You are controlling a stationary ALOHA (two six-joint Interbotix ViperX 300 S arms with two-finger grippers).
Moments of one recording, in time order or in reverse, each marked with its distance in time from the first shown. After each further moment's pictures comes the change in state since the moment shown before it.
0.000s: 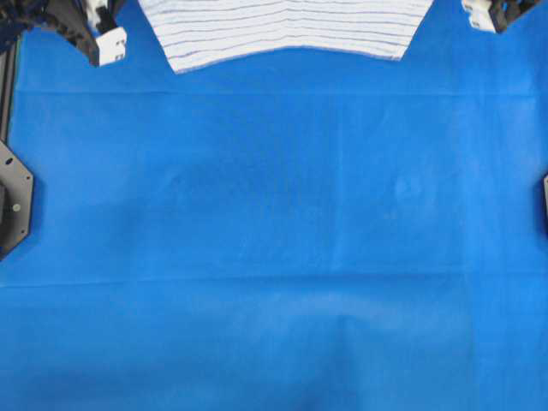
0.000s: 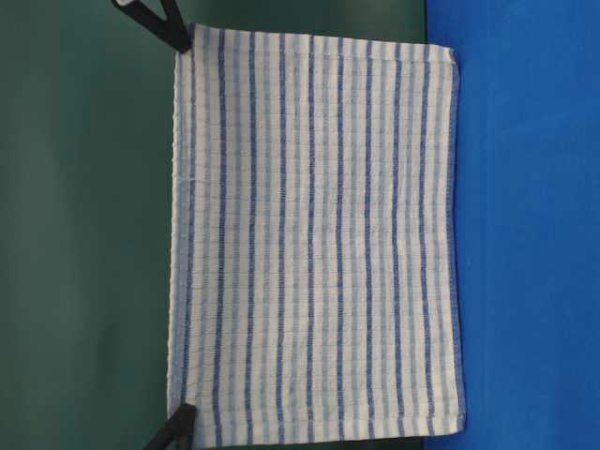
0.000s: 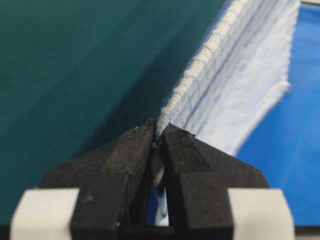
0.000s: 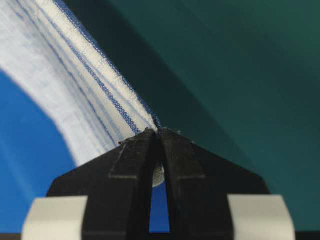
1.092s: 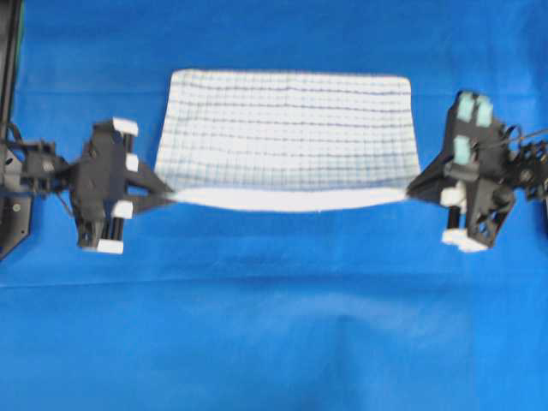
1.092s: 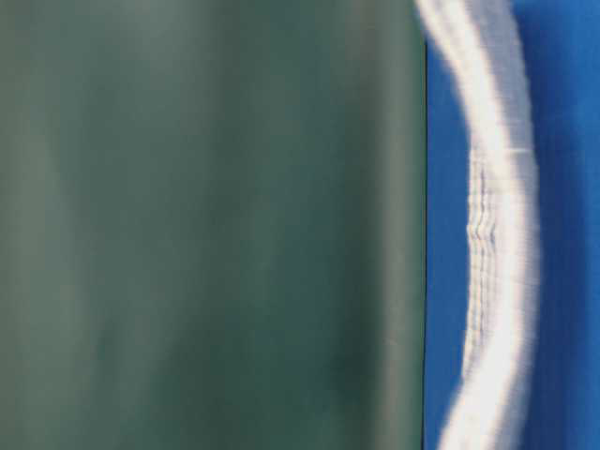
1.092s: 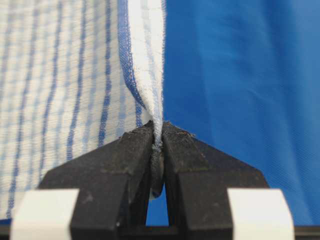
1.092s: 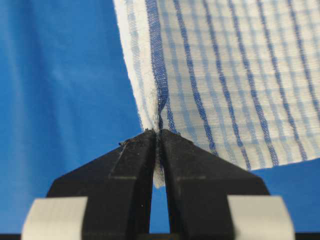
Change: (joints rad) left arm -0.673 0.141 0.167 0.000 0.198 -0.077; right arm 0.750 0.118 0.221 0.011 0.083 0.477
